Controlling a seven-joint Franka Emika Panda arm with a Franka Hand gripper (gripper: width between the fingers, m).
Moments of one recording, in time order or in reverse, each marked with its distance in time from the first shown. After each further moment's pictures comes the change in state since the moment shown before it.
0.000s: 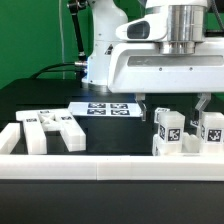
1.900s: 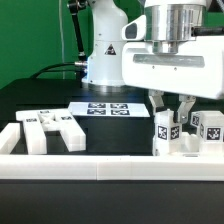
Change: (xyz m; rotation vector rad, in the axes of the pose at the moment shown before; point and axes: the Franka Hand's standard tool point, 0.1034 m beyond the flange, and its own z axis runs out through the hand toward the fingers) arm 0.000 0.000 -0.001 0.014 -0.007 1.170
